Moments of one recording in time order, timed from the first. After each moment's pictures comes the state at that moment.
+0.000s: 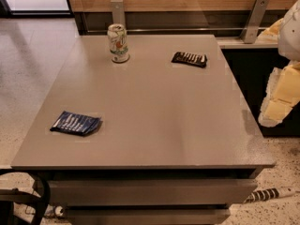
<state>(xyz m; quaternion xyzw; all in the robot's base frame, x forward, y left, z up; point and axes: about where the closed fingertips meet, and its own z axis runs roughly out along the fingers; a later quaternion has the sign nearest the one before) 0.438 -0.215 0.982 -0.60 0.78 -0.04 0.17</state>
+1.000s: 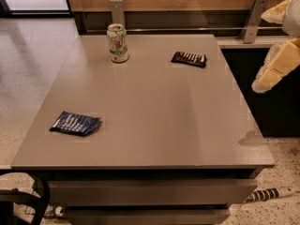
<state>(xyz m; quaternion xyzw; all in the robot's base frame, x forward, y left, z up) 0.514 -0.234 0.991 -0.58 0.77 -0.01 0.28</state>
